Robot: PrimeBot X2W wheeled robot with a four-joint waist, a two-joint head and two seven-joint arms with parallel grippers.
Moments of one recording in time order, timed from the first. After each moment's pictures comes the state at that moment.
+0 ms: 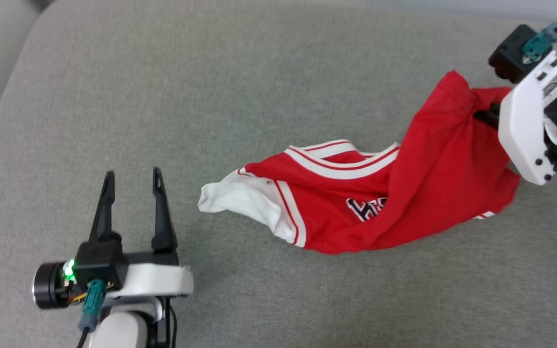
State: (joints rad) left arm -0.14 0.10 -0.11 -0.01 -0.11 0.19 -0.26; right arm -1.20 -0.81 1.18 0.30 0.95 0.13 0.59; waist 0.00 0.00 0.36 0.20
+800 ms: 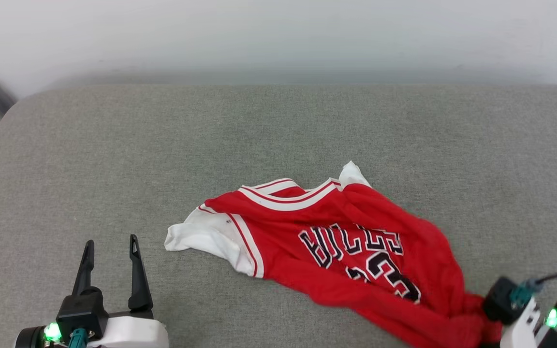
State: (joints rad) left arm 0.06 0.09 0.01 0.03 -0.08 0.13 -0.26; right arm -0.57 -1.05 1.26 -0.05 1.00 0.13 0.37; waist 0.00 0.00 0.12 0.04
